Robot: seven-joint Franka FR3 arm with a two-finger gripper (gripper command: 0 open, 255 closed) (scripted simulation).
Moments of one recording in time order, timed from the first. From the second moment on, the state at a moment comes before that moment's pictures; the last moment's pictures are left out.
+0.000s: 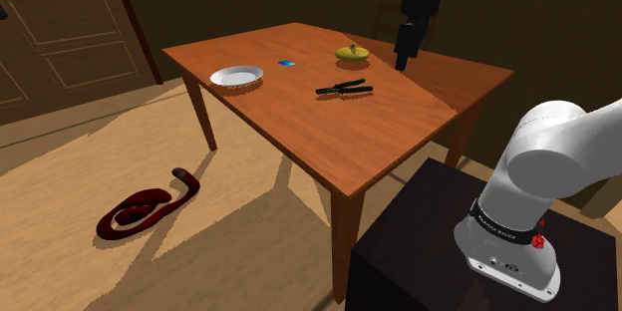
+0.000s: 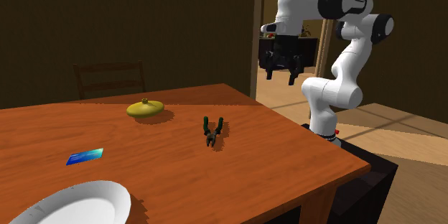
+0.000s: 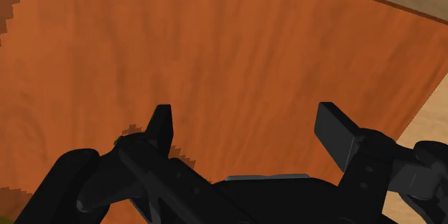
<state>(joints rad) 0.02 -0.83 -0.03 -2.43 -0.05 1.66 -0.16</state>
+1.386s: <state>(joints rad) 0.10 -0.05 -0.16 -2.00 -0.16 1.92 -0.68</state>
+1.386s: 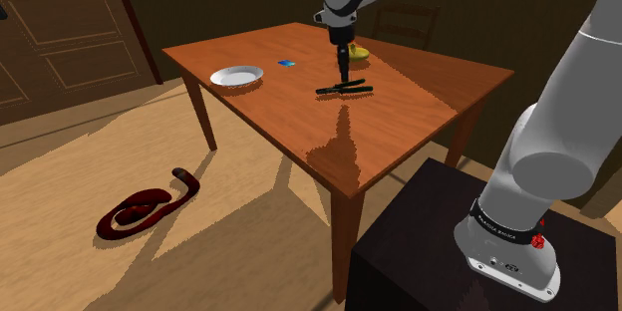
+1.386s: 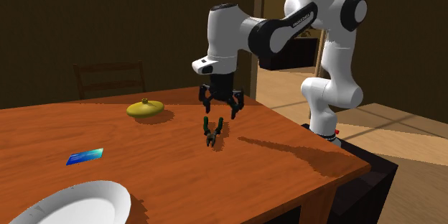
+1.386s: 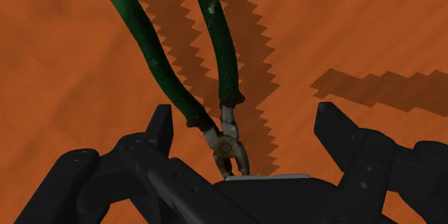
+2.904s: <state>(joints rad) 0.10 0.13 -0.15 -1.94 -0.16 2.03 -0.75</state>
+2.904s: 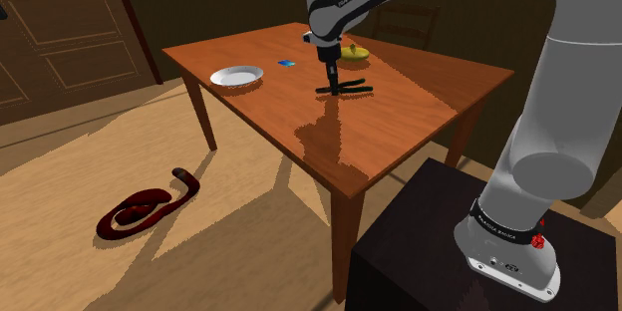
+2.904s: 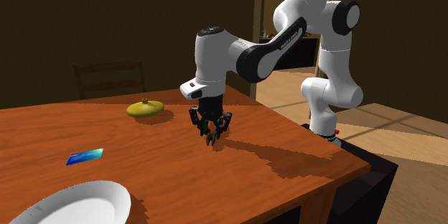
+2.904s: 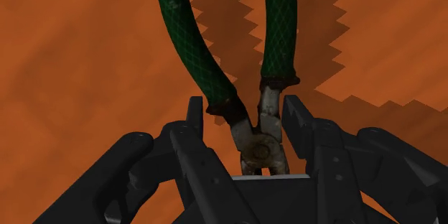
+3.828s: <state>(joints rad) 0.10 0.08 -0.15 -1.82 -0.16 1.86 -0.77</state>
